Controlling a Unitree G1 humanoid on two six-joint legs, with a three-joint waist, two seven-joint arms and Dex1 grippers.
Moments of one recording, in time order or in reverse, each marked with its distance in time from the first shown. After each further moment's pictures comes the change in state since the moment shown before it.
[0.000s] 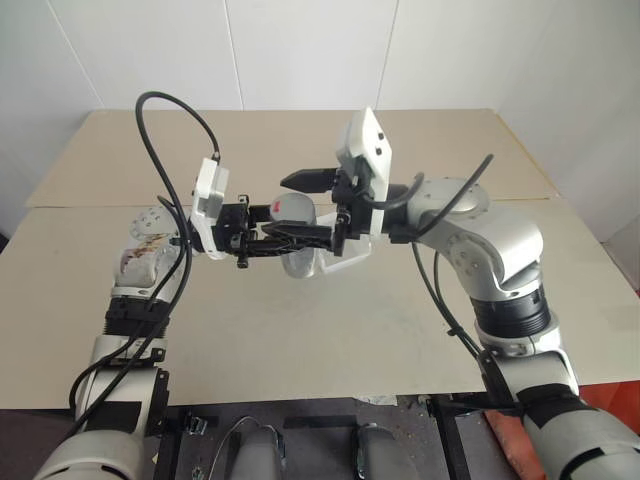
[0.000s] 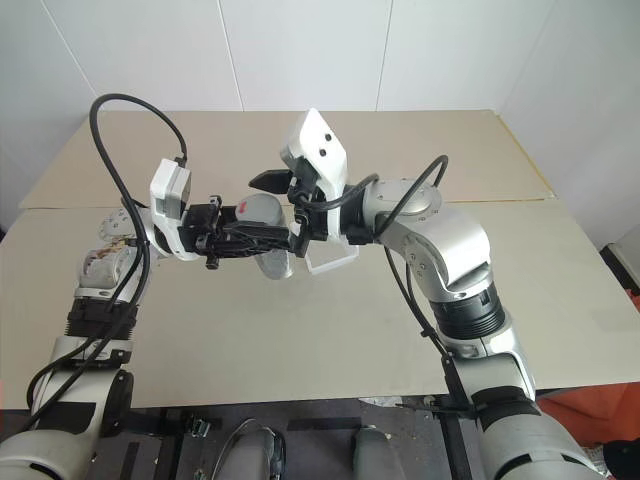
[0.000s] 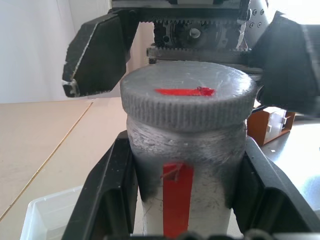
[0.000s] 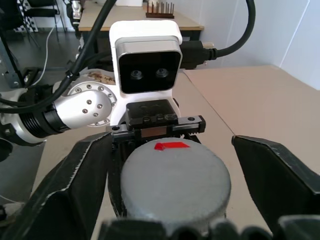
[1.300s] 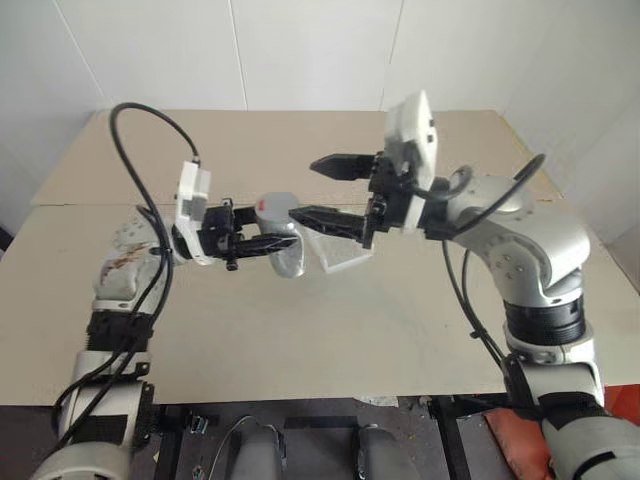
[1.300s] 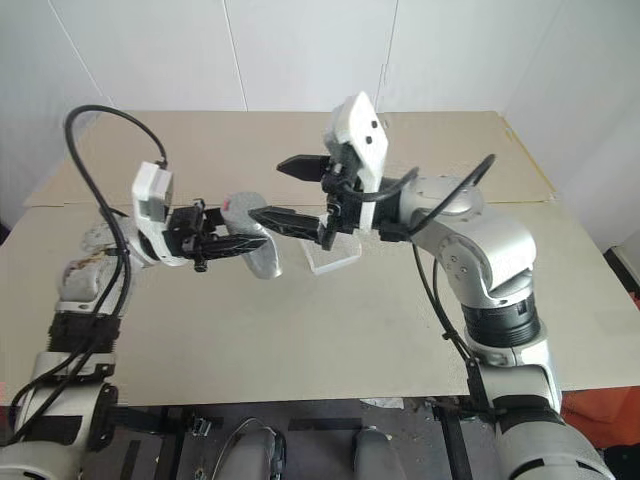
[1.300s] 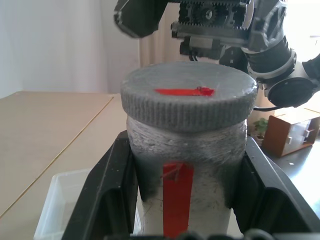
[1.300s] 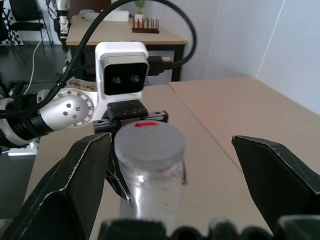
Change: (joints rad) left arm 0.058 0.034 0.019 -0.062 -0.055 0.039 0.081; right arm 0.038 -0.083 -0.076 -0.061 0.112 0.016 -0.049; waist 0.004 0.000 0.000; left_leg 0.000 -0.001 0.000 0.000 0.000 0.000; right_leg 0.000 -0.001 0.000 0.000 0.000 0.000
